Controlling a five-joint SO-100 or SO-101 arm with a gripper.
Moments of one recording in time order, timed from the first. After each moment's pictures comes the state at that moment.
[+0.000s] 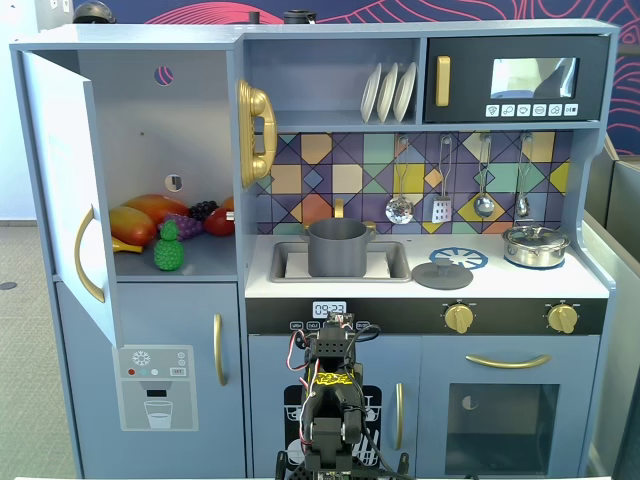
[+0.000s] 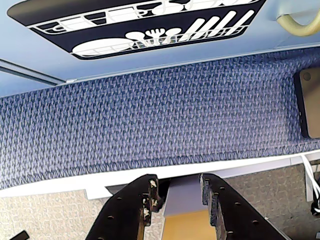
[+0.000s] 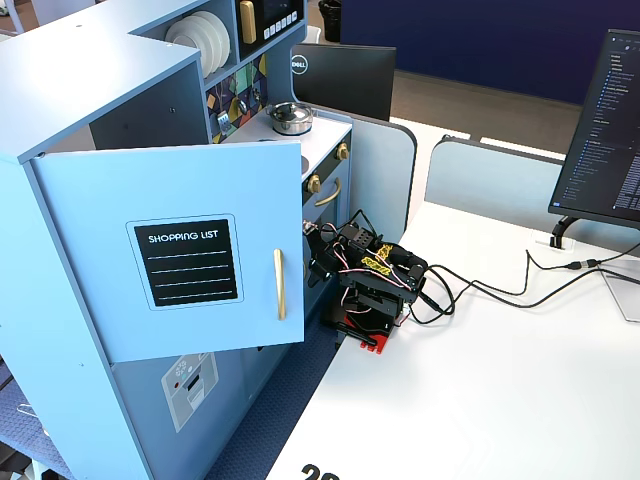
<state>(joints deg) 1.5 182.3 170.8 77.9 -87.7</state>
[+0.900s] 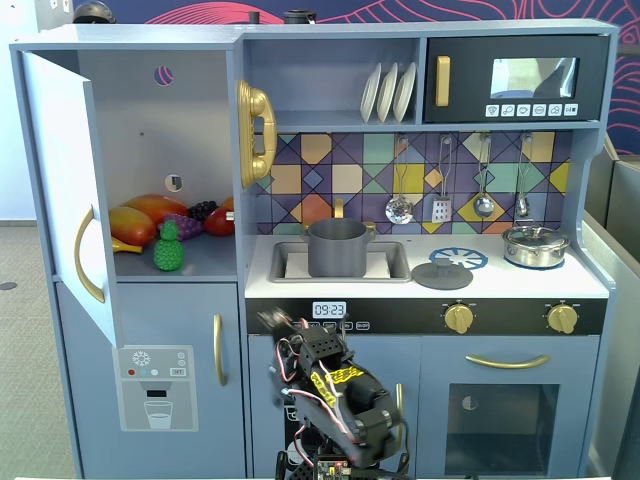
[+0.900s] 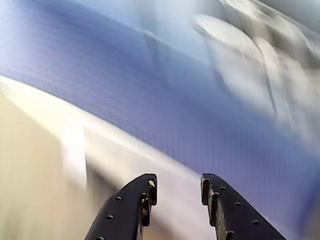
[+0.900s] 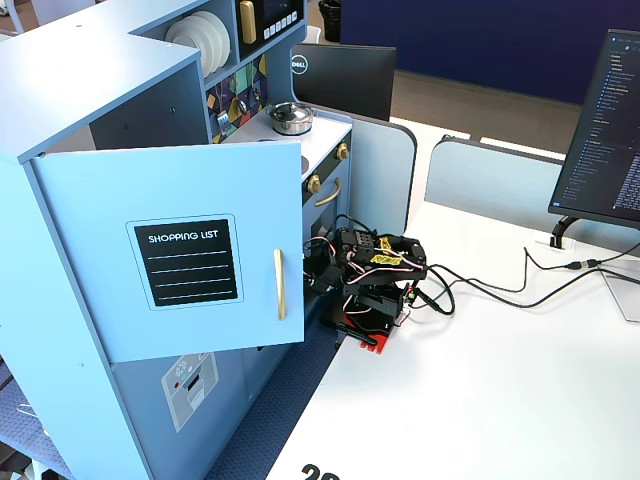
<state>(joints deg) -38.1 182.0 165.7 60.4 -96.6</state>
